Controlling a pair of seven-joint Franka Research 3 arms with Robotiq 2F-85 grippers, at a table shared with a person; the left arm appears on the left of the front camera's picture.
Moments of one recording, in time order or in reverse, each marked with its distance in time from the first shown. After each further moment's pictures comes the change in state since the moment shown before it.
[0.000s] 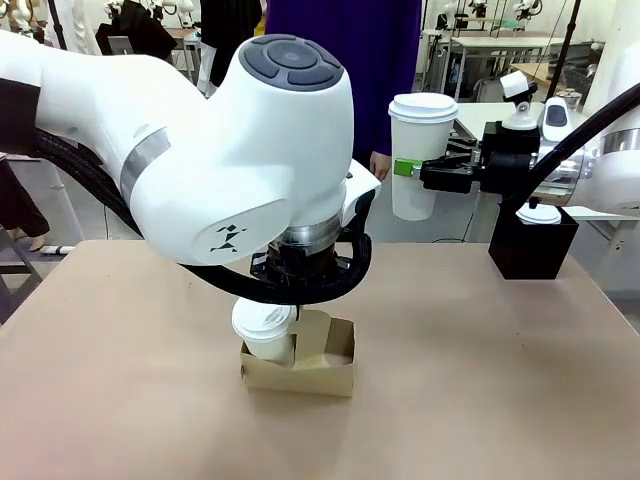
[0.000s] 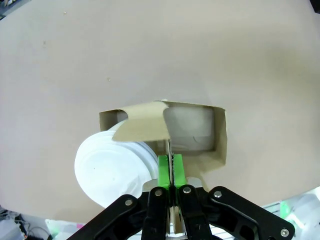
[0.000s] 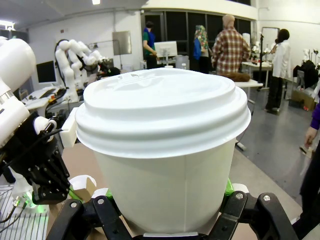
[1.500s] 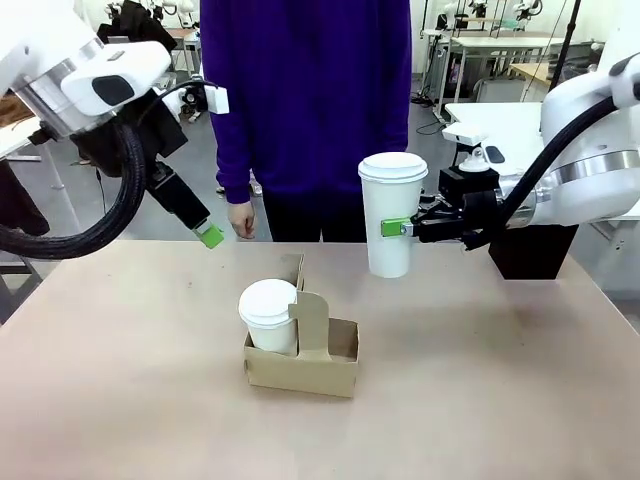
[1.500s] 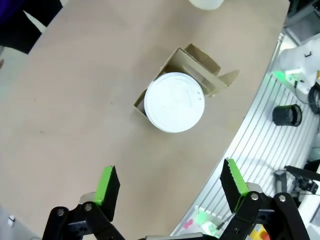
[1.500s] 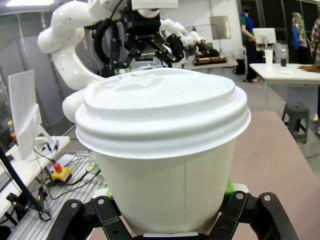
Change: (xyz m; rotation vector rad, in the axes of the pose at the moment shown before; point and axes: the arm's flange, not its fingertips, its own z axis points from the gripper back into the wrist) left arm 0.059 0.201 0.069 -0.506 -0.014 -0.775; right arm -0.060 -0.007 -0.040 0.526 0.073 -0.109
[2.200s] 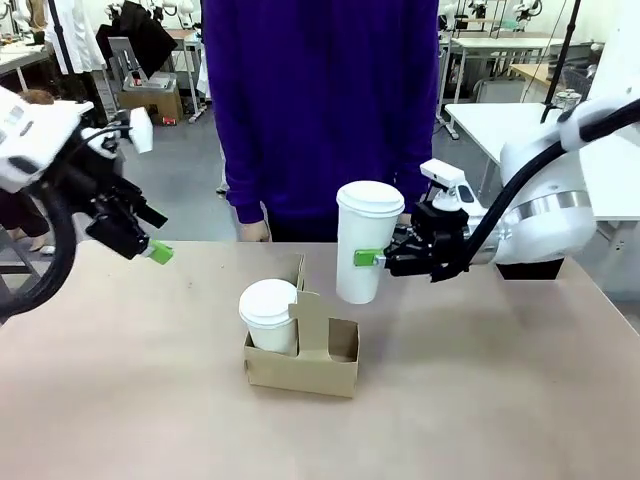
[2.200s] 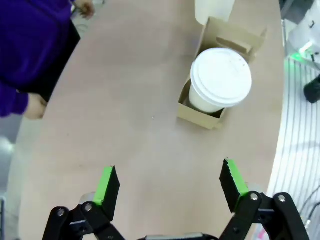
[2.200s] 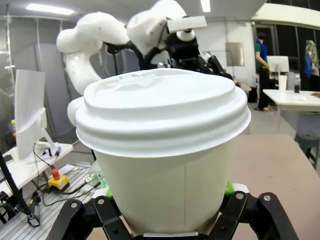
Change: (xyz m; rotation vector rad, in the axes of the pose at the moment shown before) left arm -0.096 0.088 -0.024 0.019 -0.258 -0.315; right arm -0.060 -0.005 -0.051 0.086 -0.143 0.057
